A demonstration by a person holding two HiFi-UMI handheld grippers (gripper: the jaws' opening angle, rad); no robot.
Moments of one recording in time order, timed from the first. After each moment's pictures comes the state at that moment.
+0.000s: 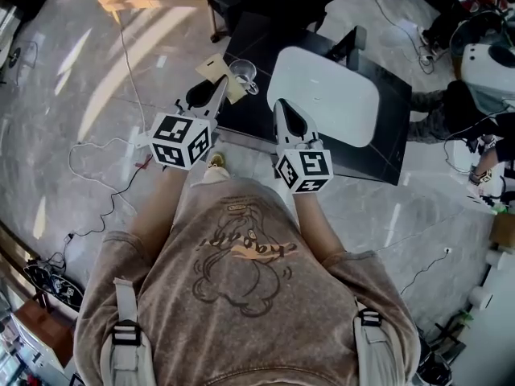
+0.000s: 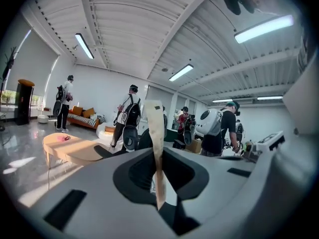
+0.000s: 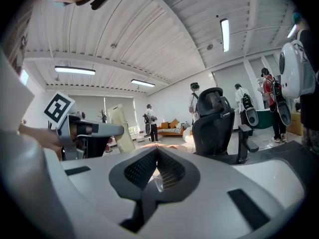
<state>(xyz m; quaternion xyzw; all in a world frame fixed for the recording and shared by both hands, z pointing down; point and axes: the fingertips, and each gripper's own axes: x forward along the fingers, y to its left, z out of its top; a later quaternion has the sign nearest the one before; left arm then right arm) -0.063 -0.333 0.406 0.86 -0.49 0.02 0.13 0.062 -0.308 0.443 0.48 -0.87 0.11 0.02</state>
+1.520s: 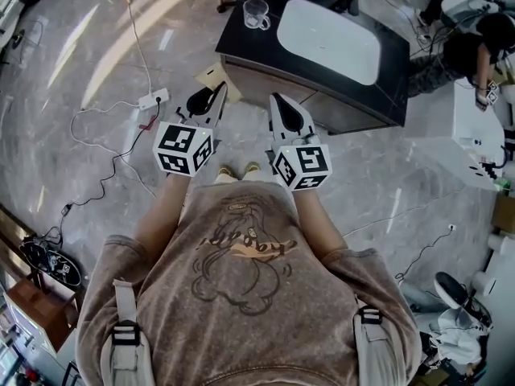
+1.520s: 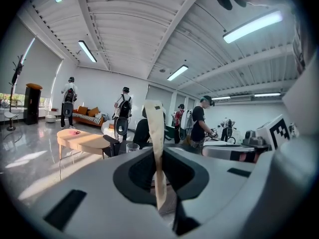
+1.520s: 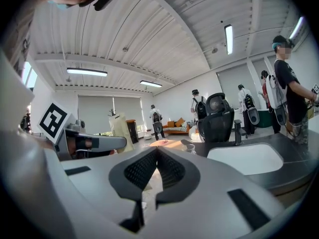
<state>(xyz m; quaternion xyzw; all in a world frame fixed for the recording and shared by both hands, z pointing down) -0.075 -0.081 0.433 0.85 -0.50 0.04 0.12 0.035 -0.069 0.440 0.46 -0.88 0.10 0.03</state>
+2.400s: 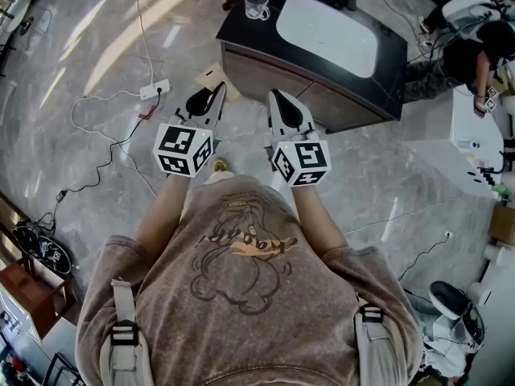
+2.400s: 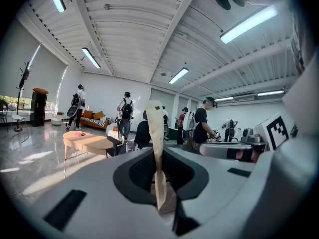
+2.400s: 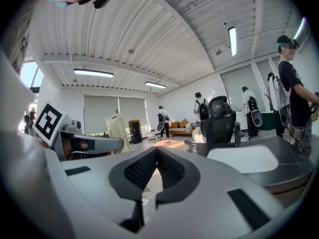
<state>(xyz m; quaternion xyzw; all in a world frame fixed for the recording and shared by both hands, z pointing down) -0.051 -0.019 0.429 0.84 -0.53 0.03 0.11 0.058 -0.021 0.433 0.44 -0.90 0.09 0.03</state>
